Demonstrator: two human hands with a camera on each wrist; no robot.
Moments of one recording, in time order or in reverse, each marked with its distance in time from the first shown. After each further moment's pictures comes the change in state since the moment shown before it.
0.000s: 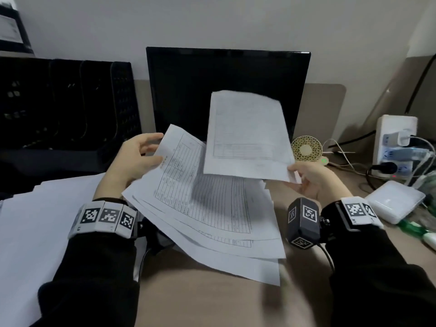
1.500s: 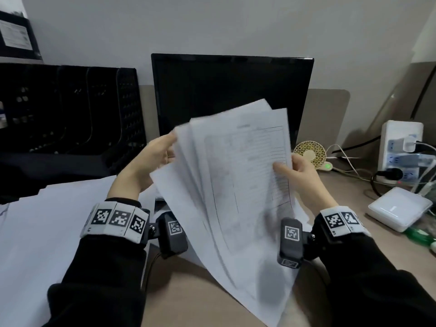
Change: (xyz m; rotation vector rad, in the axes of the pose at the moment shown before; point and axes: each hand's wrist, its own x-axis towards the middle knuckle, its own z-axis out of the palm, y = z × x) left_hand -0.003 0.031 0.018 -0.374 -0.293 -0.030; right_hand 0.003 0.018 0.015 -0.197 -0.146 -0.628
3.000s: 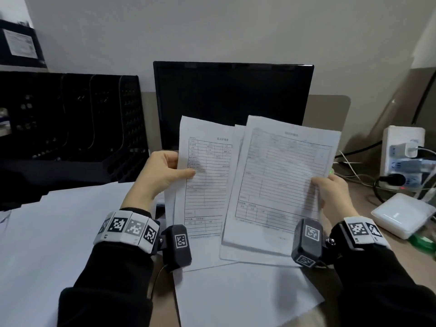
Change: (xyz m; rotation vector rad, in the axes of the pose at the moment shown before) left_hand 0.008 -0.024 0.005 0.260 0.174 0.114; right_hand 0.001 0.018 -0.039 0.173 0.410 0.253
